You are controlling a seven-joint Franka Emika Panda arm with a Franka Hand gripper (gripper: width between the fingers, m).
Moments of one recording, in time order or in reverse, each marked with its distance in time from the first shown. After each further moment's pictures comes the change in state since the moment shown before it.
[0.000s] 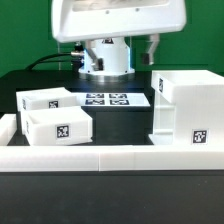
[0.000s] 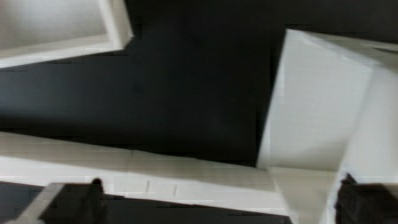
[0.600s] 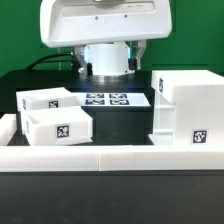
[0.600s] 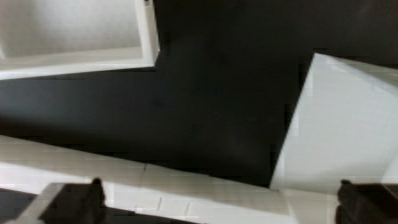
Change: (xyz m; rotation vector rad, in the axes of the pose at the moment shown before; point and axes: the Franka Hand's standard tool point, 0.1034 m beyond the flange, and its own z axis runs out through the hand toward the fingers) arm -0.010 0.009 0.009 -0.008 -0.012 -0.051
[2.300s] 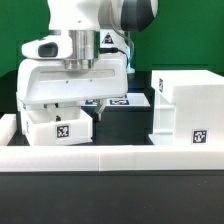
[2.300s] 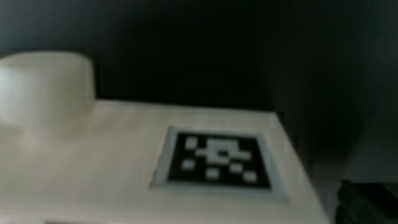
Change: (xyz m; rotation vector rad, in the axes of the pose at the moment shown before) arm -0.083 0.035 0.100 -0.088 -0.008 -0.107
